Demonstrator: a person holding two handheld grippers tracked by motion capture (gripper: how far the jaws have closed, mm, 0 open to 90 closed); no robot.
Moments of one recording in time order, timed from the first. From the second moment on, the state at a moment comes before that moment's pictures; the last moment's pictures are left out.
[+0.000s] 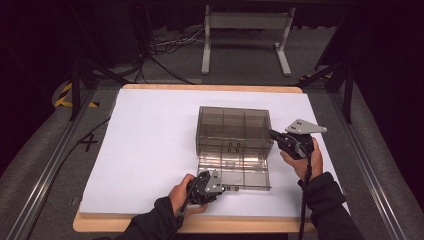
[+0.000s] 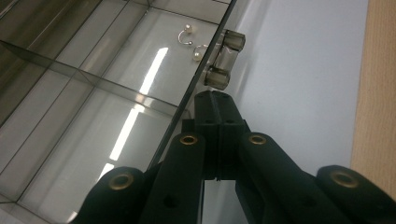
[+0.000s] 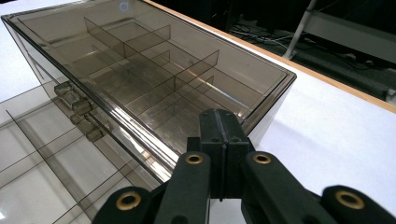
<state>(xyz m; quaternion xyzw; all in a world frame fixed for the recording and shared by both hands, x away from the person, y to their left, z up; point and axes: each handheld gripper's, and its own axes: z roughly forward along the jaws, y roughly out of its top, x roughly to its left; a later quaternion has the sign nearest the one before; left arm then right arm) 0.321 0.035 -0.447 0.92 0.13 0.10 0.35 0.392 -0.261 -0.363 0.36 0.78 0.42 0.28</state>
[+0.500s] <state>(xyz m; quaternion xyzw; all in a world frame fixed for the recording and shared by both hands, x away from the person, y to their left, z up) 0.323 0.033 -0.446 0.92 0.12 0.10 0.35 0.391 -0.262 -0.363 0.36 0.79 0.42 0.28</state>
